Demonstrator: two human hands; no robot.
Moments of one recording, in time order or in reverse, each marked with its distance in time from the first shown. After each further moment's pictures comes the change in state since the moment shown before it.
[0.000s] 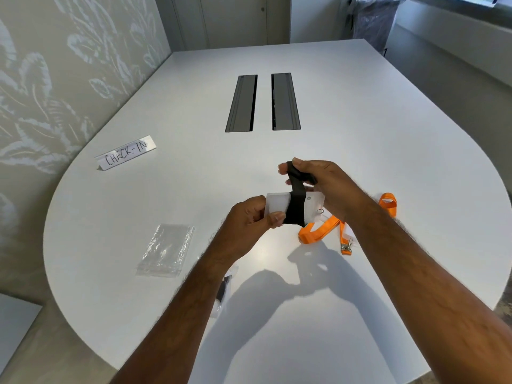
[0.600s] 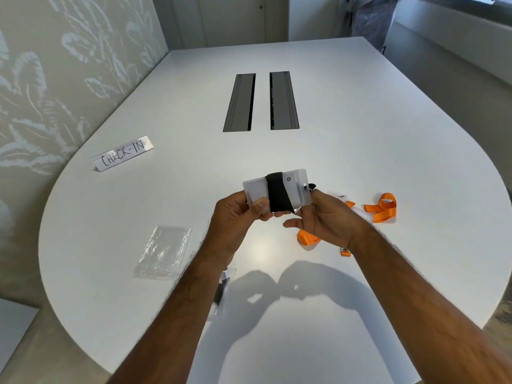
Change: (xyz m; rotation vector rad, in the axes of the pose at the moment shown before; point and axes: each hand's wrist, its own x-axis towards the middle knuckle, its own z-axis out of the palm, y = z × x) left_hand 0.006 -0.002 -0.005 -0.287 0.176 -0.047; right_hand -0.025 0.045 0.006 0.507 -0.285 0.174
